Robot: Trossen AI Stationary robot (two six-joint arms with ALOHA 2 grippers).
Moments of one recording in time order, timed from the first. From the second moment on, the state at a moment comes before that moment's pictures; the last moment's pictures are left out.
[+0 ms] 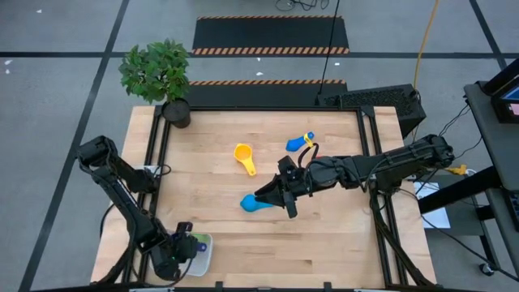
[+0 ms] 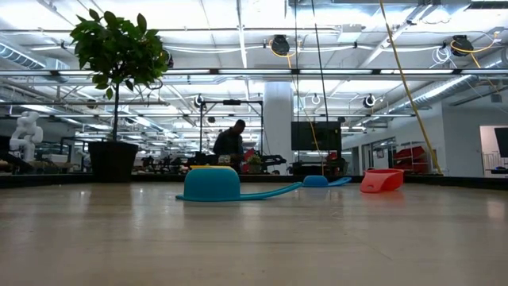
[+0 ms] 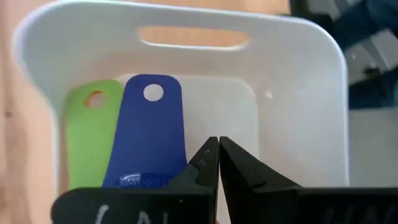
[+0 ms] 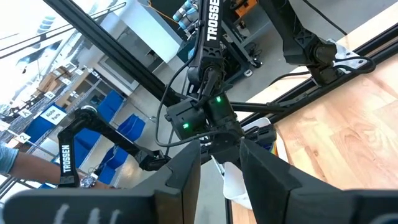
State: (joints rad) left arm -0.98 1.51 0.87 -0.47 -0.18 -0.87; right arm 0.23 1.45 1.26 0.06 -0.01 0.80
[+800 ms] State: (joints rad) left arm -0.93 1.48 0.87 -0.52 -0.25 -1.13; right arm 0.20 1.45 1.26 0.07 -0.03 0.78
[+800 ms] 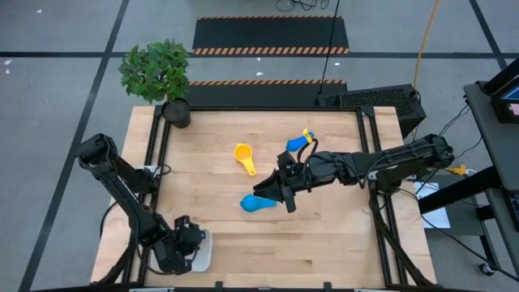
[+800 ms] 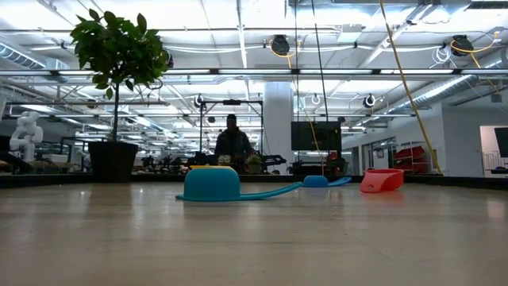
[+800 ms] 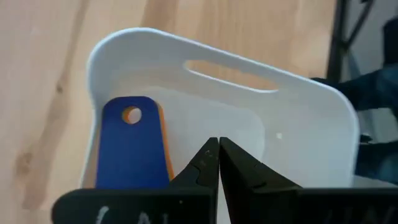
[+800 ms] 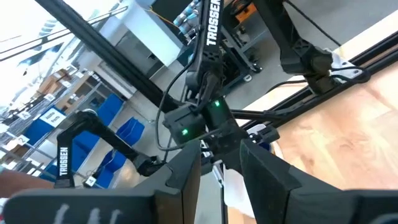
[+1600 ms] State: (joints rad) left arm -0.68 1.09 0.87 -0.52 -0.38 -1.20; right arm -0.10 1.52 1.26 -0.21 -0.25 1.04
